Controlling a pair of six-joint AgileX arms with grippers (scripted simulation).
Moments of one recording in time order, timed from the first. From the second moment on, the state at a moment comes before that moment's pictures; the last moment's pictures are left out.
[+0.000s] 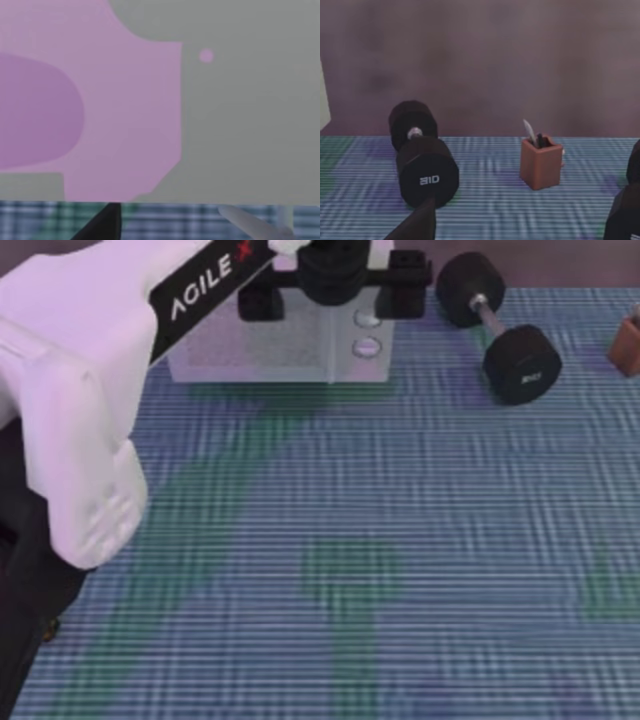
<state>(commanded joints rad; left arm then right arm) -0.59 2.51 2.50 -1.11 -0.28 -0.53 0.00 0.00 0.00 0.00 0.00 0.00</state>
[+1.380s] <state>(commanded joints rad) -0.61 2.46 2.42 -1.09 -0.28 -0.53 0.00 0.00 0.00 0.00 0.00 0.00</state>
